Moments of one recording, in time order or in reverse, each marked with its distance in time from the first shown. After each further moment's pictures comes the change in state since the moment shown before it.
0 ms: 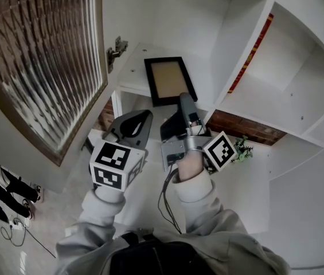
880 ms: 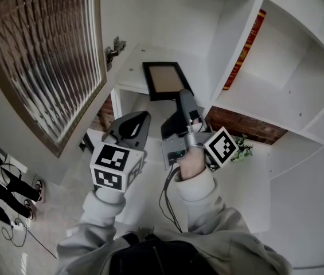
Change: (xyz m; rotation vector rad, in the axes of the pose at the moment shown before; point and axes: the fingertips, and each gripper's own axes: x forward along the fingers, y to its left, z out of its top) left arm -0.010 -0.009 -0.002 0.003 -0.007 0.030; right arm -0.008 0.008 0.002 -0.005 0.029 -0.026
